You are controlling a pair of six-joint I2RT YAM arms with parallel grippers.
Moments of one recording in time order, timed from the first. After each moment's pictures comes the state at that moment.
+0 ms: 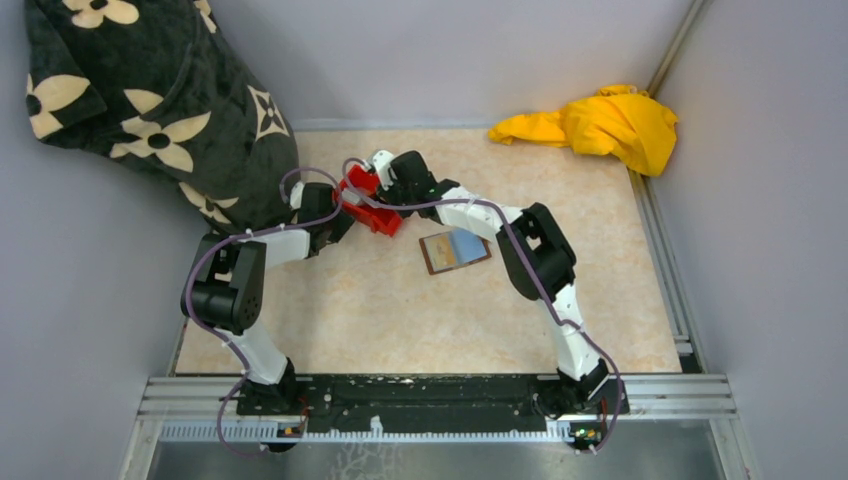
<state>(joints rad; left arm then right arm) -0.23 1.74 0.86 0.16 -0.16 -1.00 0.73 2.20 1.73 -0.19 -0.04 -0.21</state>
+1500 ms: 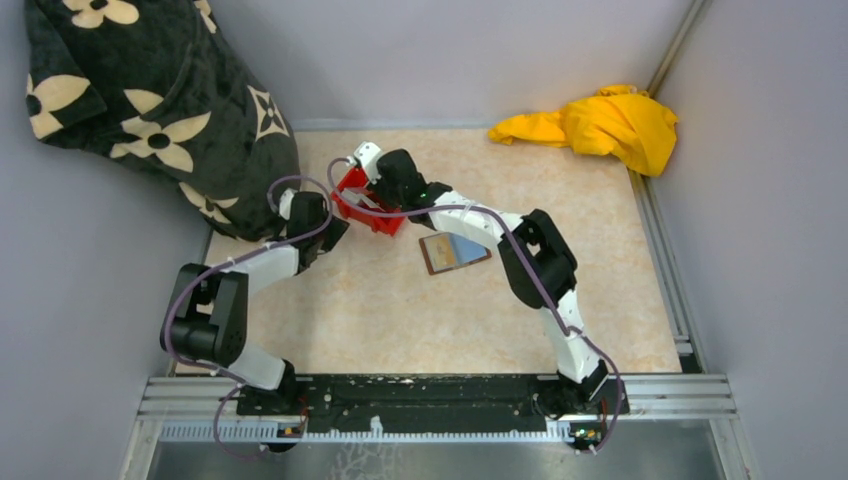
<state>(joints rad) -0.23 1.55 0.74 0.13 -0.17 -1.02 0.80 2.18 1.75 -0.10 0.16 -0.30</state>
